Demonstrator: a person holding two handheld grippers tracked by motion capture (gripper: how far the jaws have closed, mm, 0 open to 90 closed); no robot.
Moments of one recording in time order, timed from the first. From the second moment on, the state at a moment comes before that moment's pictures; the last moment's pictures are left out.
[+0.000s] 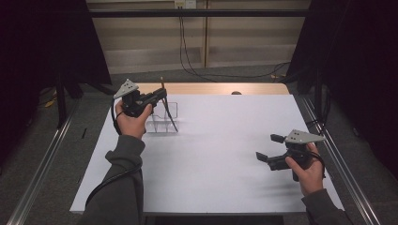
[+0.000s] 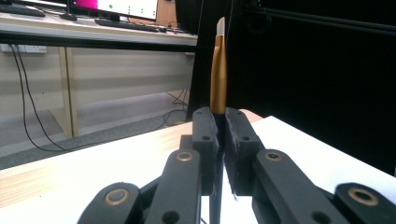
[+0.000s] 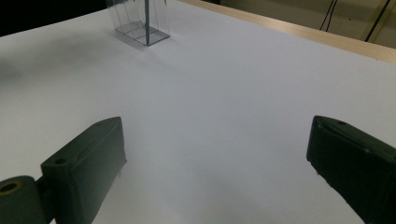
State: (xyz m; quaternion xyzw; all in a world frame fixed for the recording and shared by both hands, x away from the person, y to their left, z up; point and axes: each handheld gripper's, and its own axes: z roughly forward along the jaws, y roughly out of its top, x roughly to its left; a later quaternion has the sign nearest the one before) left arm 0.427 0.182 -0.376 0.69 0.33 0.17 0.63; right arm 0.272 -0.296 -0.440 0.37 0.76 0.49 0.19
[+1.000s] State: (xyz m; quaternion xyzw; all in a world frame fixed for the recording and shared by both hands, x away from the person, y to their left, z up) left arm 0.434 0.179 -0.387 0.69 0.33 0.18 0.62; right arm 0.272 -0.295 -0.440 0.37 0.77 0.49 0.19
